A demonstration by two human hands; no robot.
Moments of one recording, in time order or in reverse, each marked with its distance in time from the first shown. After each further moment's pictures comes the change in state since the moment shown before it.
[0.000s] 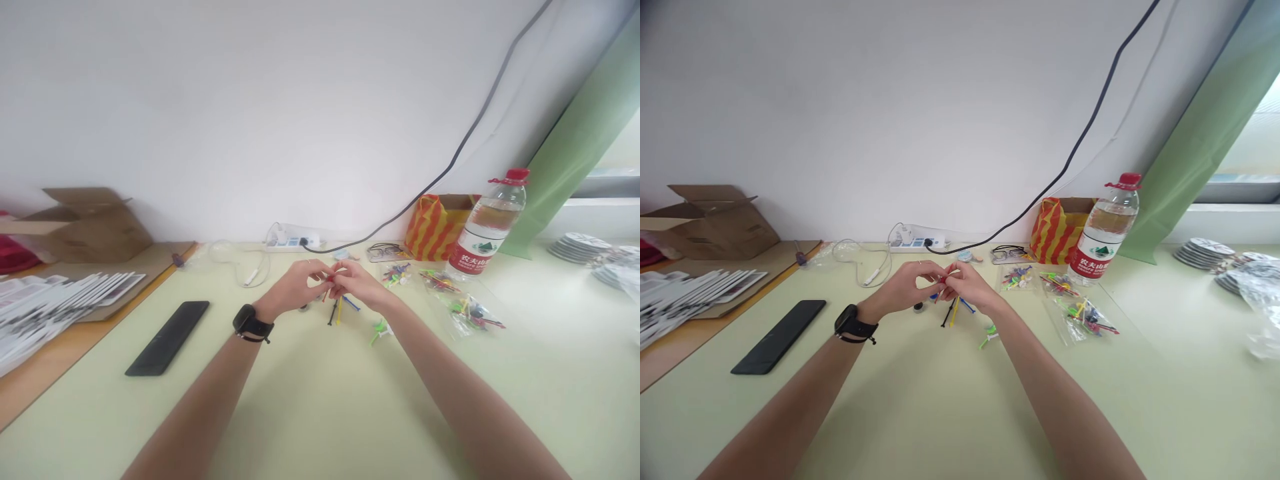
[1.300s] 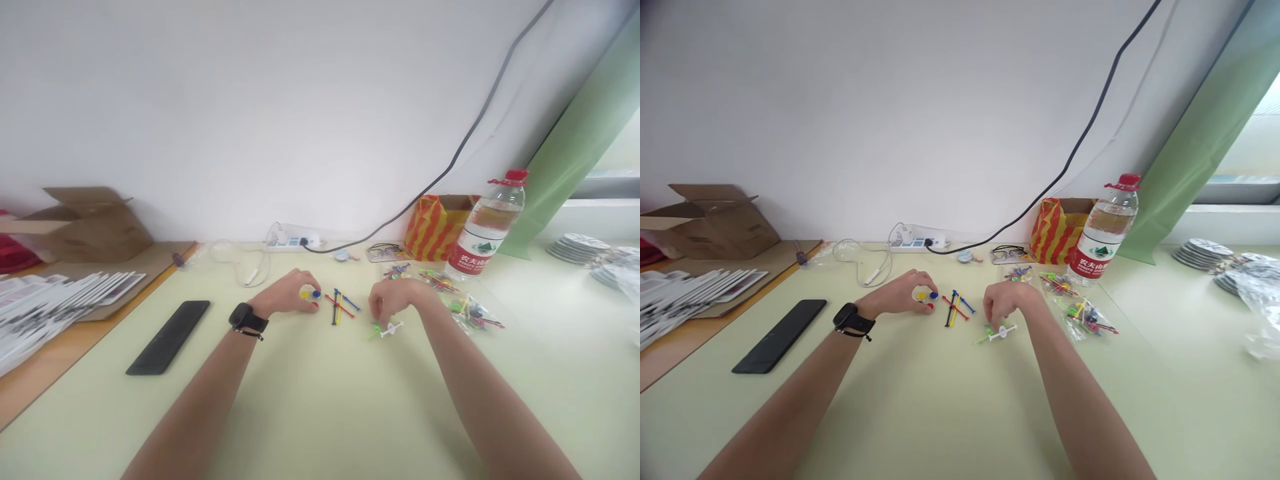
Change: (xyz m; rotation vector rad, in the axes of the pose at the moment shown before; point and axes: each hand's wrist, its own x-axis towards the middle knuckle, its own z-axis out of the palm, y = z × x) left_hand -0.017 -0.049 -0.008 0.213 -0.246 -0.220; right_hand -0.031 -0.025 -0.069 -1.024 -0.417 0.479
